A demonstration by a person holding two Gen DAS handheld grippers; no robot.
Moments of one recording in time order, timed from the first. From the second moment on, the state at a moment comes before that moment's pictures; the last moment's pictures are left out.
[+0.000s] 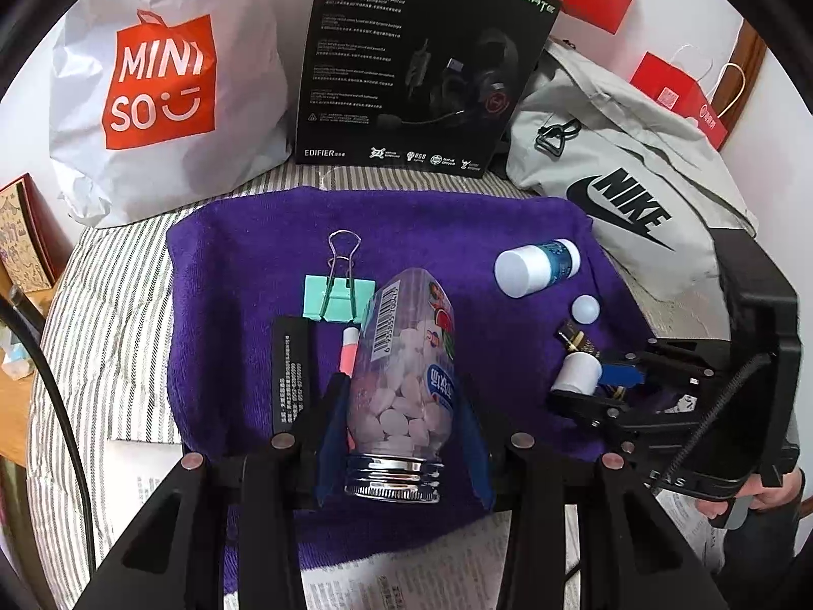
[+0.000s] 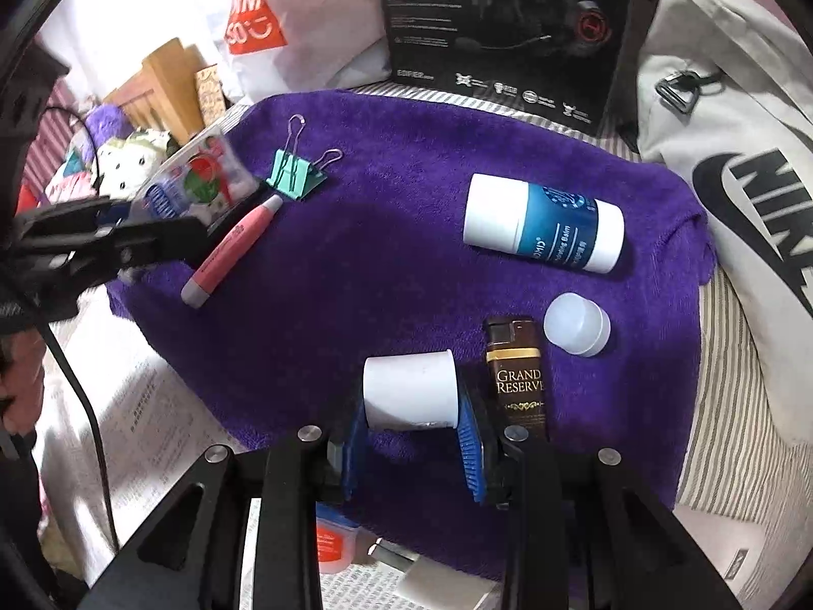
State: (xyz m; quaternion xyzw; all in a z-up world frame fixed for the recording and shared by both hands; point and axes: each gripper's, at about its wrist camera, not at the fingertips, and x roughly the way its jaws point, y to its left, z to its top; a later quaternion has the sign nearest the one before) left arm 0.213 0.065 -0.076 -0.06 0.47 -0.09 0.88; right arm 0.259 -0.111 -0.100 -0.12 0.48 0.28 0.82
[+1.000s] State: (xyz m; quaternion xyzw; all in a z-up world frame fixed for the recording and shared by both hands) left arm 0.272 0.033 -0.111 -0.01 0.47 -0.07 0.88; right arm 0.252 -0.140 -0.087 -0.10 0.49 0.31 0.81
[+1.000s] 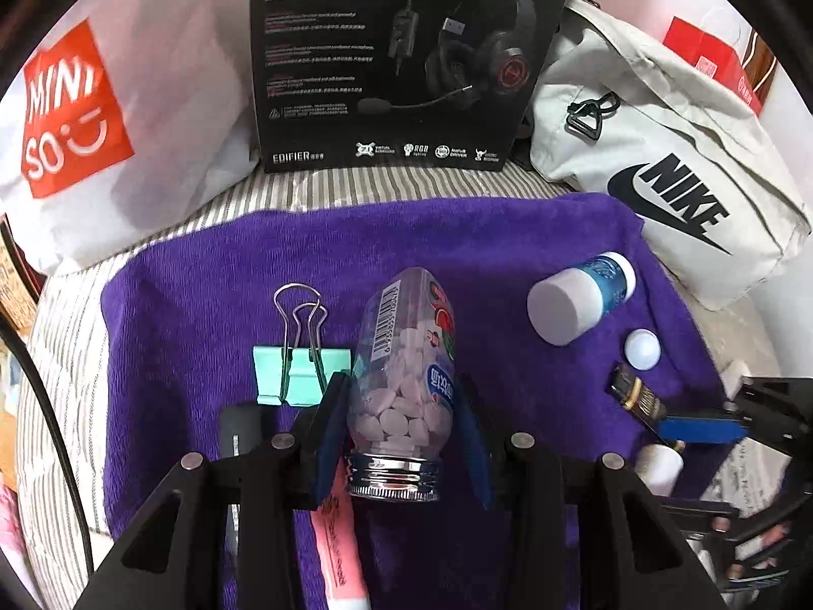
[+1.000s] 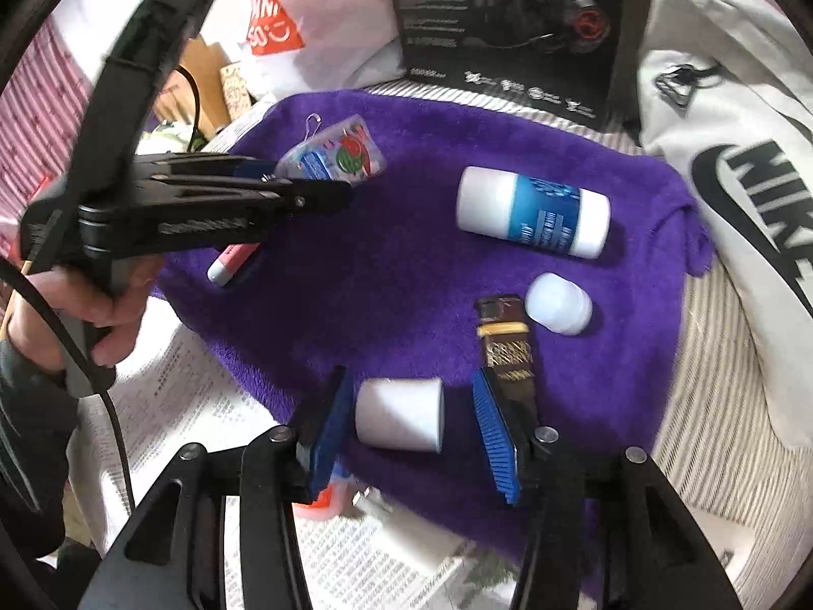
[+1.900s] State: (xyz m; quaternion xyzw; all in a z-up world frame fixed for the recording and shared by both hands) left arm 0.256 -0.005 -0.117 0.10 0.48 -0.03 0.87; right arm 0.170 -0.240 -0.058 0.06 0.46 0.25 0.85
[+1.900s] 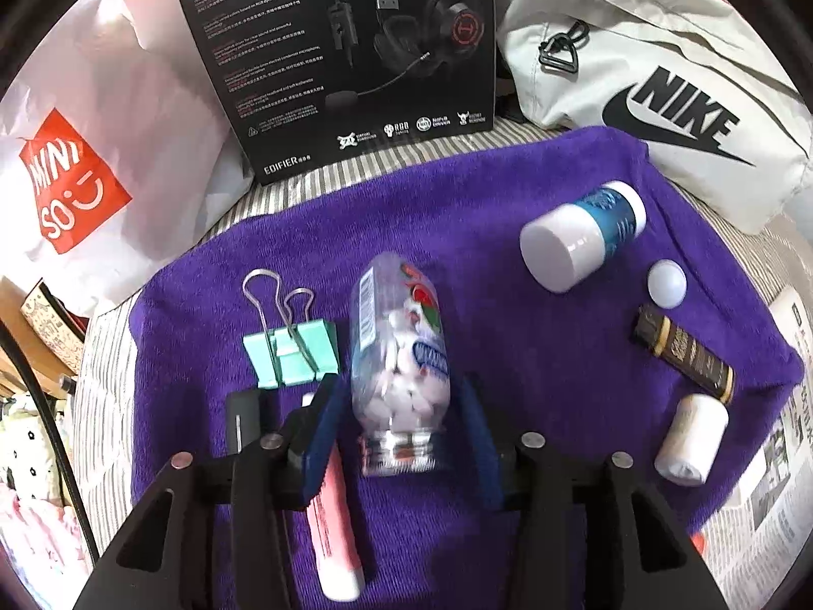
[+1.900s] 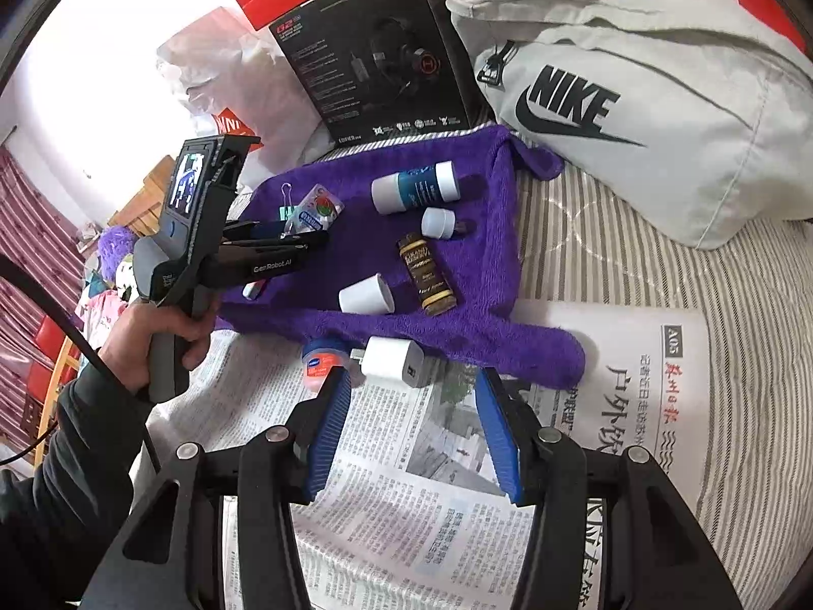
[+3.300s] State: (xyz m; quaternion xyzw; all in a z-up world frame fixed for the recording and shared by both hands) left arm 0.145 -0.061 -0.120 0.01 0.48 0.00 0.88; right arm 0.094 -0.278 -0.087 0.07 0.45 0.21 0.86
